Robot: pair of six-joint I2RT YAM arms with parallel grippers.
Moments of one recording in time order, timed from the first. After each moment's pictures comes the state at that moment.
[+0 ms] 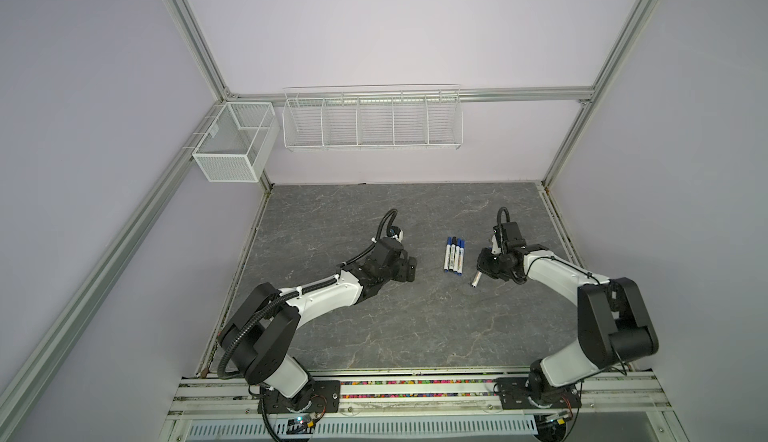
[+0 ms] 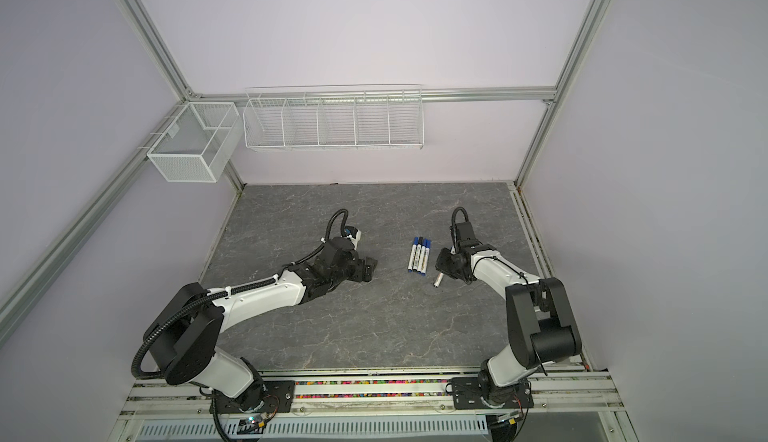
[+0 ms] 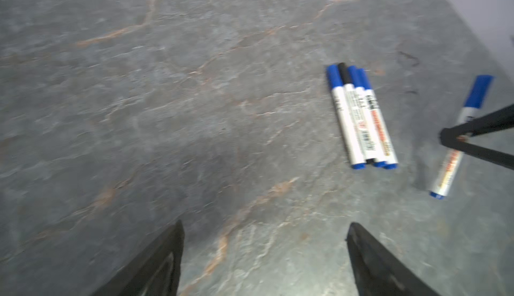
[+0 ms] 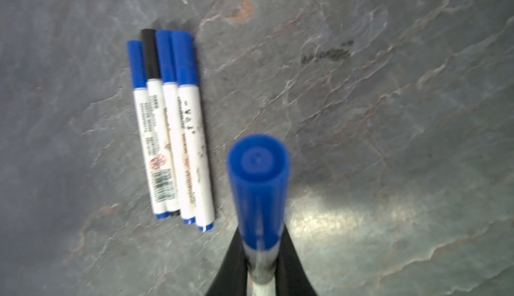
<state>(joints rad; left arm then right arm) -0.79 1.56 0.88 -0.06 -0.20 -0.41 0.21 1.61 0.92 -0.44 -0.14 0.59</state>
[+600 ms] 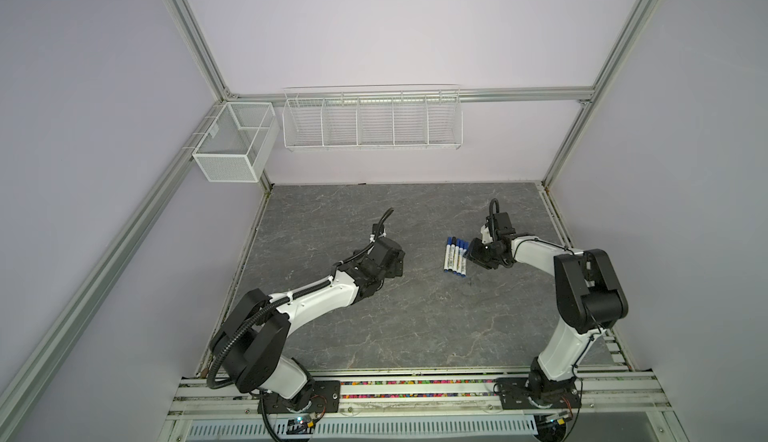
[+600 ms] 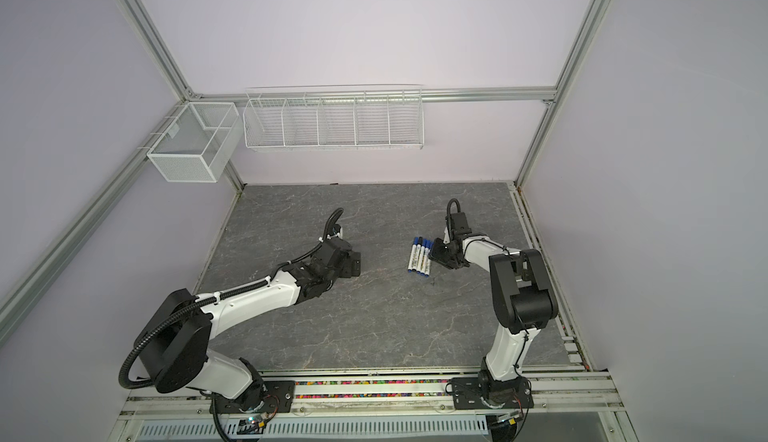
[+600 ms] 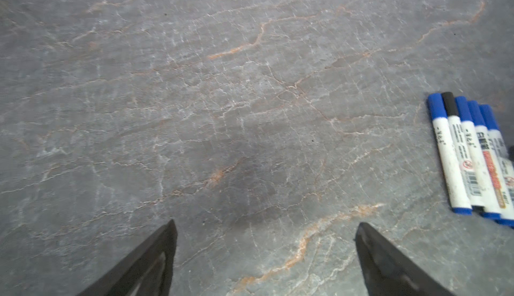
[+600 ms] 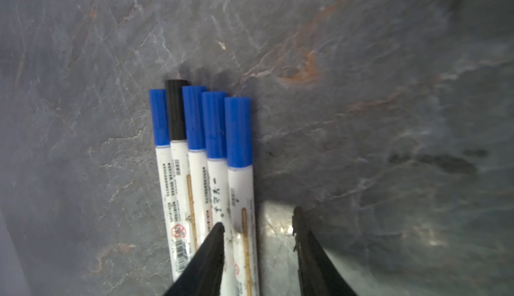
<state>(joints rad) -0.78 1.49 0.88 -0.17 -0.50 -0.46 0.19 1.76 1.02 -0.35 -0.24 0.57</state>
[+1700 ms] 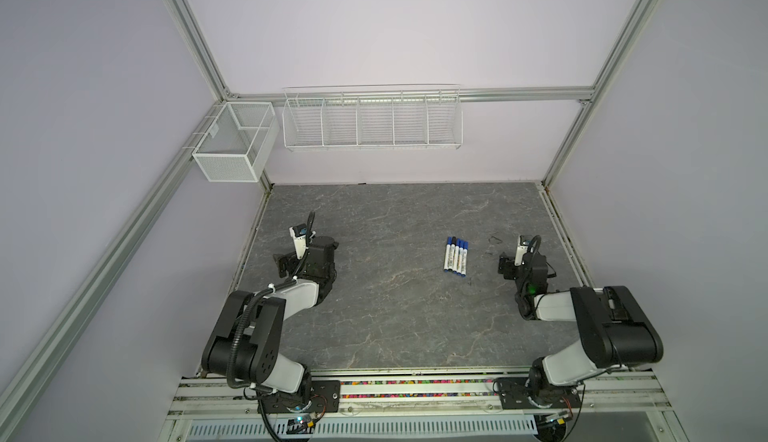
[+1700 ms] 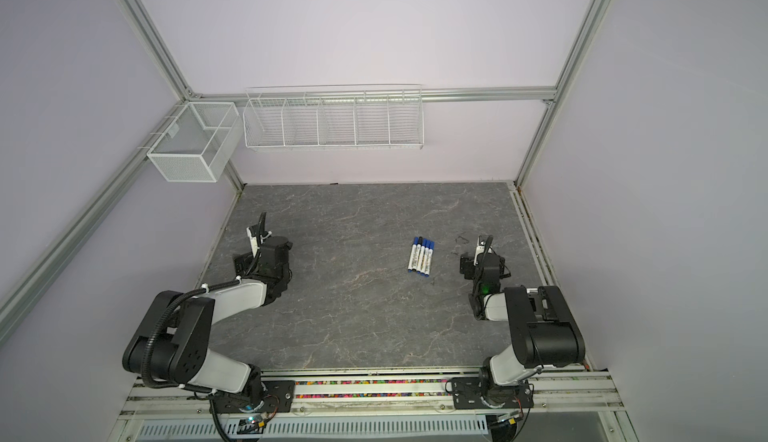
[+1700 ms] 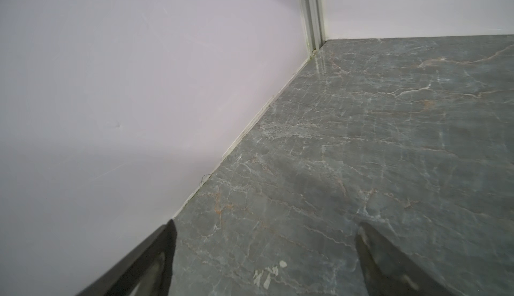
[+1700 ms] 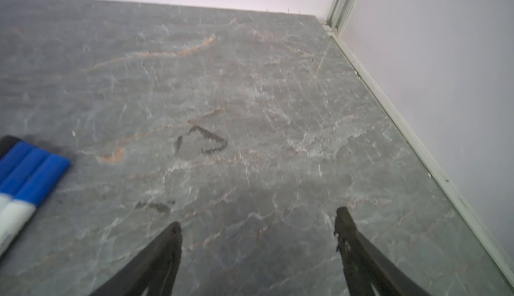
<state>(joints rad) -0.26 1.53 0.58 0.45 -0.93 -0.09 0.02 1.55 0.37 0.76 0.18 -0.01</state>
